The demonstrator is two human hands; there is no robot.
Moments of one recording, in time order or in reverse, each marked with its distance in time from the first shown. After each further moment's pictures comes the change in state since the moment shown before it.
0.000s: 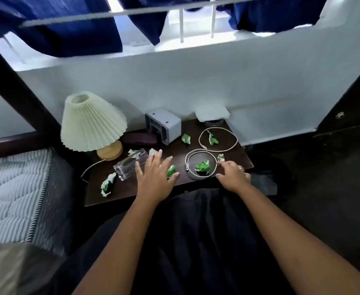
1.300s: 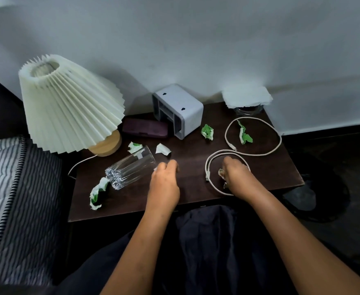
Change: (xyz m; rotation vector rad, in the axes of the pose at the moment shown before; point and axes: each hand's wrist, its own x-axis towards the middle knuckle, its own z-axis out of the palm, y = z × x) left_hand 0.092 -0.046 0.073 -0.205 0.067 -0.175; right_hand 0.110 -0.032 0.054 -0.052 -0.104 -0.249
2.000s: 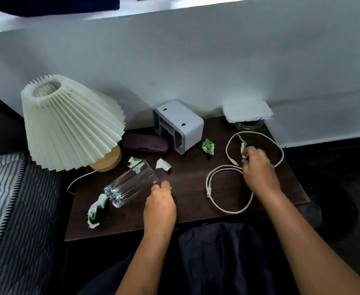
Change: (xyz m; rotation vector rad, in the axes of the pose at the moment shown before) left_hand 0.003 0.002 0.001 0.144 0.046 -0.141; right_hand 0.029 0.018 -0.034 0.042 0.426 0.106
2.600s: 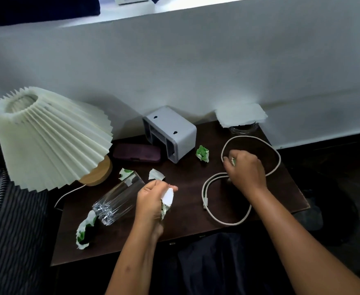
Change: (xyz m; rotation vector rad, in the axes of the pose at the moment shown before) left_hand 0.025 0.022 -0.030 -1.285 -0.170 -0.416; right_hand 0.022 -0.017 0.009 -0.015 0.047 -0.070
